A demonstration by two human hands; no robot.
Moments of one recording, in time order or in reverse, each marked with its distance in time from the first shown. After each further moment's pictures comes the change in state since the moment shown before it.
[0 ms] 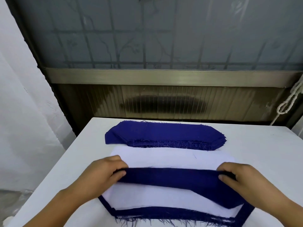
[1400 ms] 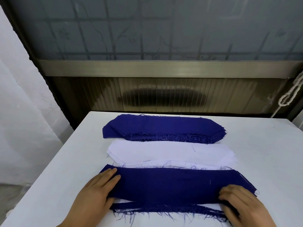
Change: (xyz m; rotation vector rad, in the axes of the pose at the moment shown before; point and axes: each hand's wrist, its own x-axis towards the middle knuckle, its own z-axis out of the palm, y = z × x) left_hand -0.055 -0.006 0.068 0.217 0.140 -0.094; right_hand -0.039 0.050 0.096 -0.113 0.582 -0.470
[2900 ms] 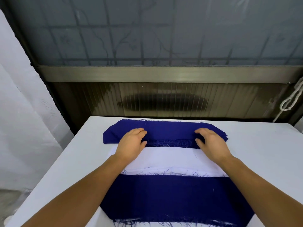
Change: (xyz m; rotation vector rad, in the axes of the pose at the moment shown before) left_hand 0.189 0.007 0.035 -0.073 0.017 -0.023; right_hand 0.163 0.064 0.068 -0.010 -0.336 0.474
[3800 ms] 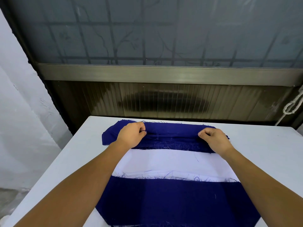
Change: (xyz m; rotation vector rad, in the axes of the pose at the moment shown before) left_hand 0.047 -0.010 -0.014 -0.130 -0.101 -0.202; right_hand 0.031 0.007 -0.008 0.522 -0.082 0.263
